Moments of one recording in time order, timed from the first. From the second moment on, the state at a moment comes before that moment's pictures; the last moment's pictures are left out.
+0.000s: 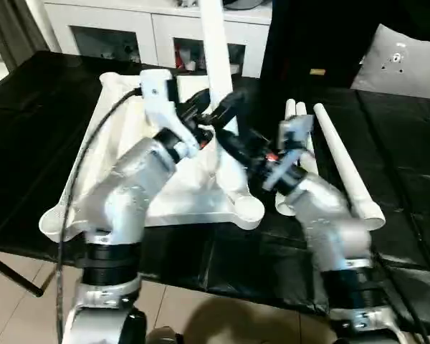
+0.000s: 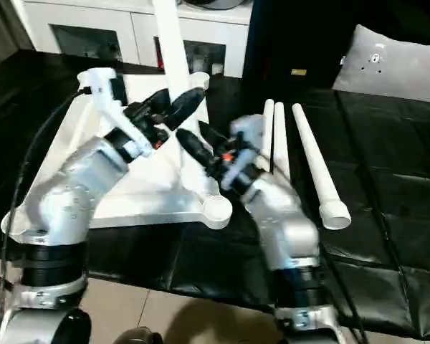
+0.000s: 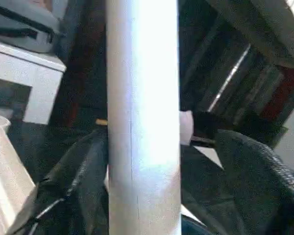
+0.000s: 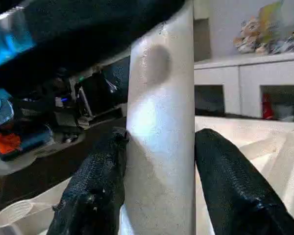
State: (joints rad) left arm -0.59 -0.01 0.07 -0.08 -0.50 0.57 -0.33; right arm -0.44 0.01 0.01 0.10 0.34 0.22 0.61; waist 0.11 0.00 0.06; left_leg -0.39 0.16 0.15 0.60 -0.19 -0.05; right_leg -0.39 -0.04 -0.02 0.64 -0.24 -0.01
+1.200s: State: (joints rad) left arm -0.59 -0.08 0.06 0.00 -0.42 0.41 -0.24; right arm -0.43 0.03 0.04 0.21 0.22 -0.01 0.53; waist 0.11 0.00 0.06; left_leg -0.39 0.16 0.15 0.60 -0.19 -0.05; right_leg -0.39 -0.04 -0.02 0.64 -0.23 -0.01
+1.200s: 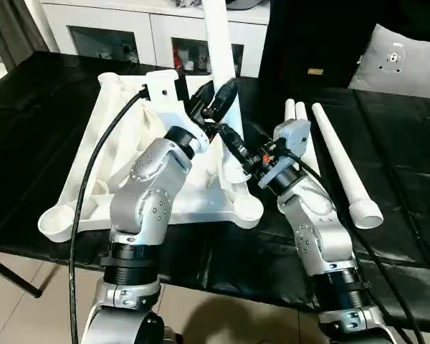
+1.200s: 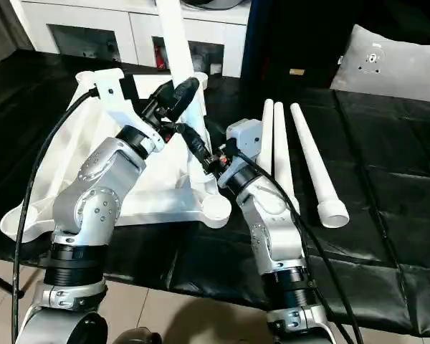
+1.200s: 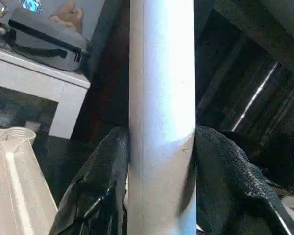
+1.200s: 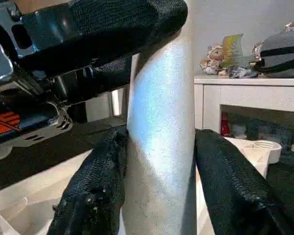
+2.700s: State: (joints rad) left arm -0.63 0.18 0.03 0.02 -0.51 0.45 -0.64; right arm -0.49 -0.35 0.04 0.14 0.48 0.41 0.98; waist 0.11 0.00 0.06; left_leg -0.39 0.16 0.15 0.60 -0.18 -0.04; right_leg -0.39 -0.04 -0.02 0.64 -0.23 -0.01
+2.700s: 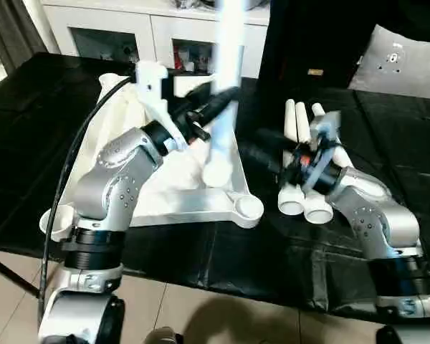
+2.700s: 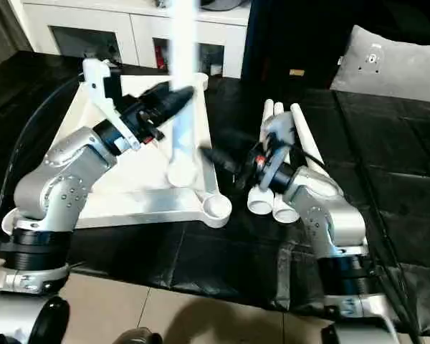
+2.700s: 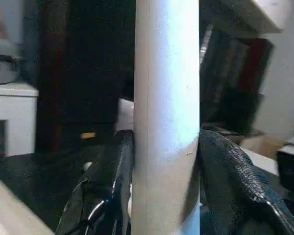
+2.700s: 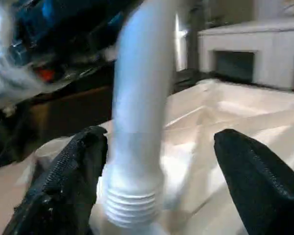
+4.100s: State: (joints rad) left arm -0.59 0.21 -0.06 -0.11 -0.60 0.50 -0.81; right arm -0.56 -0.36 0.11 0.20 0.51 0.50 1.20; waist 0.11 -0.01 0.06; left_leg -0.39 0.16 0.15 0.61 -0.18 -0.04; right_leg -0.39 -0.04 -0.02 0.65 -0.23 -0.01
